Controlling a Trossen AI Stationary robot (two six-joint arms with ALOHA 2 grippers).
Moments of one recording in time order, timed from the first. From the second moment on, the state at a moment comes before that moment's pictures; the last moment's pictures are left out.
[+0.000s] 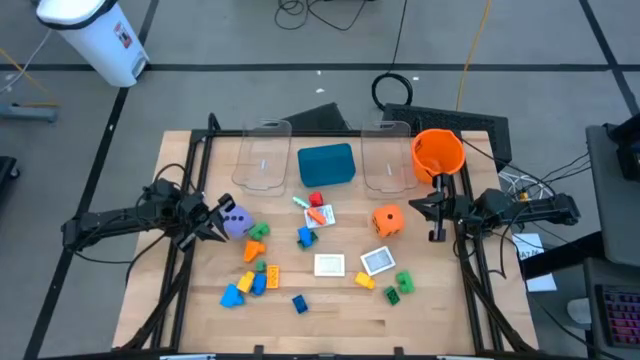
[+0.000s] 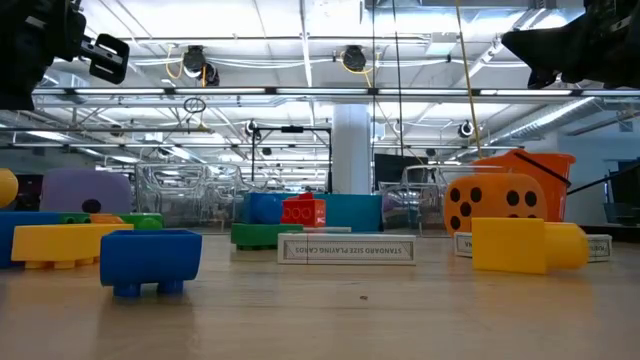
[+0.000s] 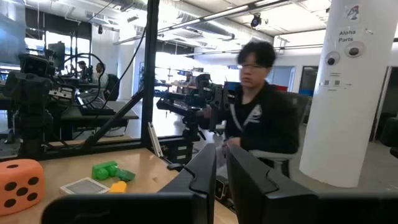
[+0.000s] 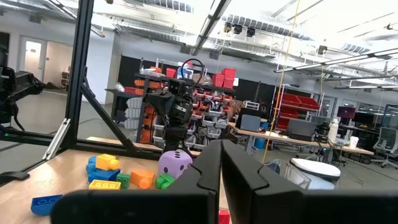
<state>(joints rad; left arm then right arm) 0.26 0.16 0.02 0.48 0.93 -0.35 0.12 0.05 0.02 0.33 0.18 -0.23</state>
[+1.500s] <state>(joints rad) 0.26 0.16 0.02 0.50 0.83 -0.41 0.12 0.58 0.02 0.67 0.19 0.35</state>
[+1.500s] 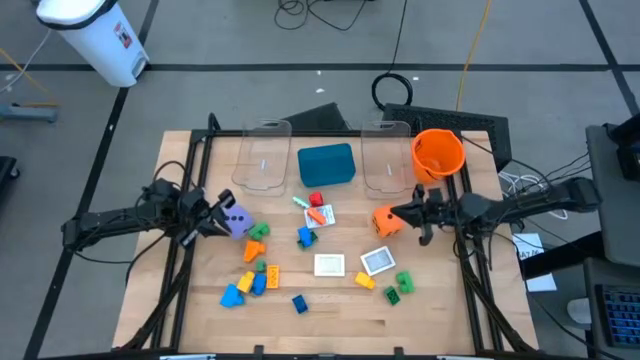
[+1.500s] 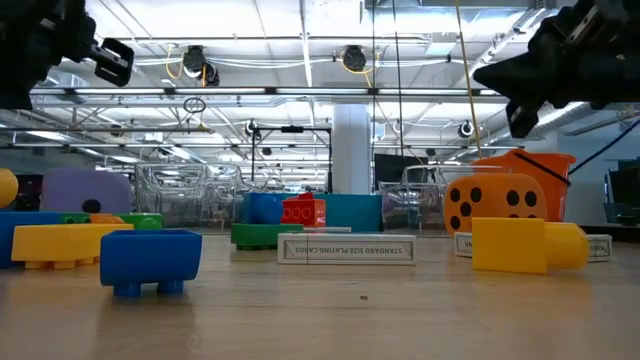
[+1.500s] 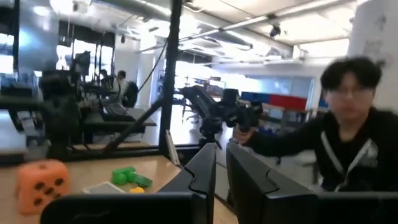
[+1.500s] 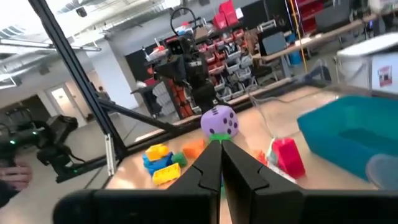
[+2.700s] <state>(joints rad) 0.03 0.29 0.05 0.31 0.12 -0.24 0.12 1.34 0.34 0.95 0.23 0.09</state>
